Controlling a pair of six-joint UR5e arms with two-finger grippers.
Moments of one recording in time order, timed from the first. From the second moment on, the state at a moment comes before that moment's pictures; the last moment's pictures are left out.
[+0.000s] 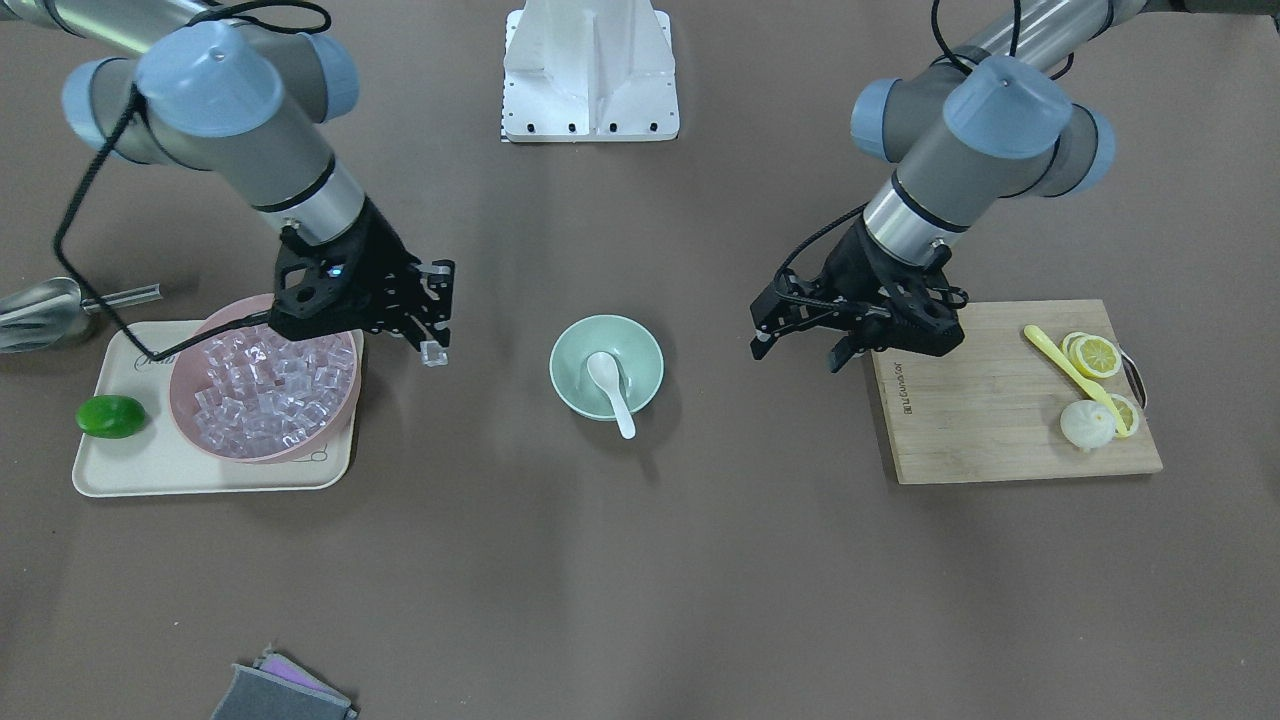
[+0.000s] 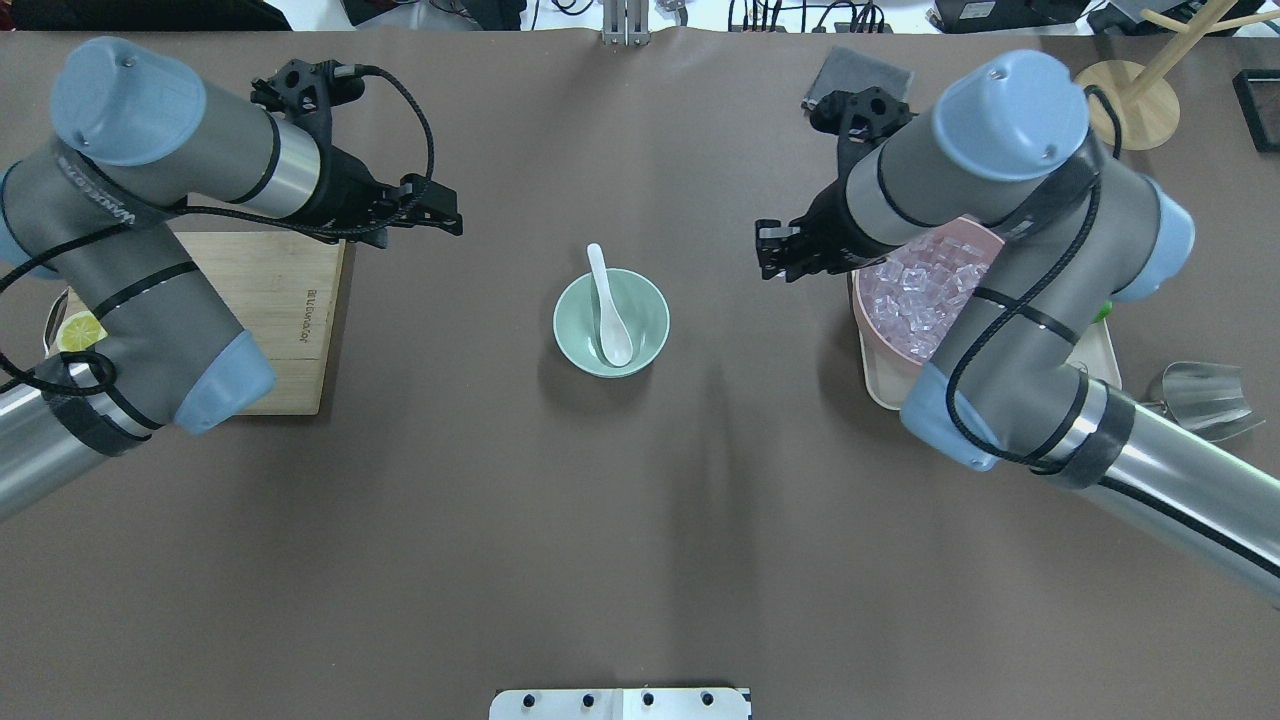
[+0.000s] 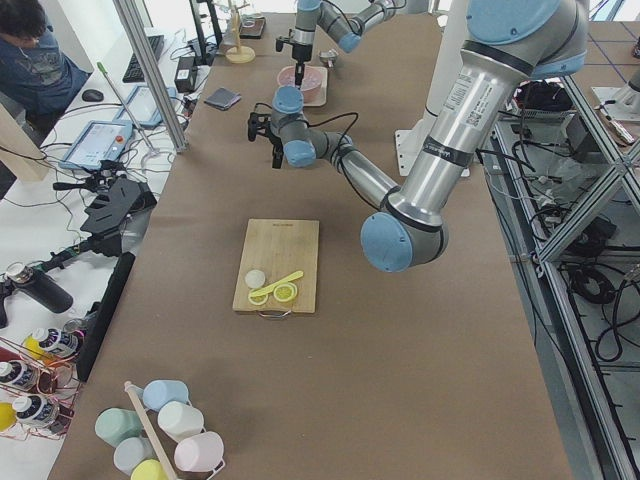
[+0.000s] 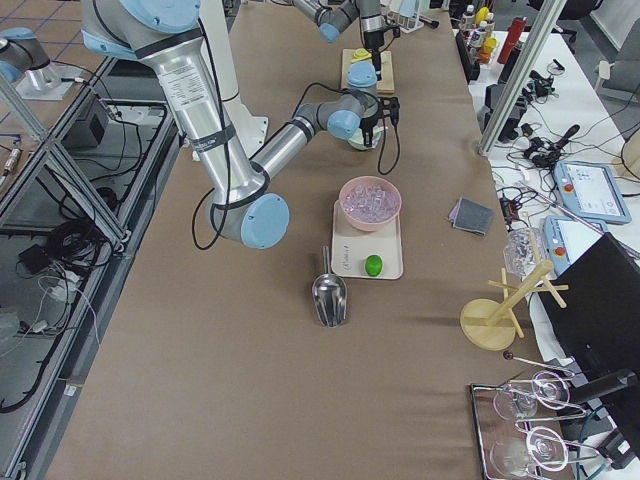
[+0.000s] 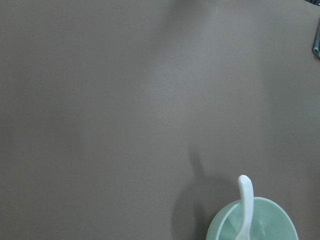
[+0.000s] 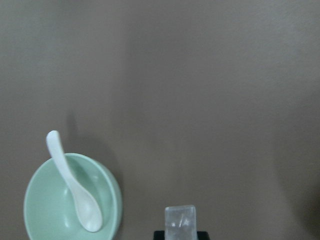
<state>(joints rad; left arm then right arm) -0.84 -2.03 -1.67 -2.12 -2.08 -1.16 0.70 -1.03 1.75 -1.28 1.98 1.20</state>
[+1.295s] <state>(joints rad) -0.86 -1.98 -1.67 -2.11 -2.09 -1.08 0.60 -0.95 1.69 -1.28 1.77 1.28</state>
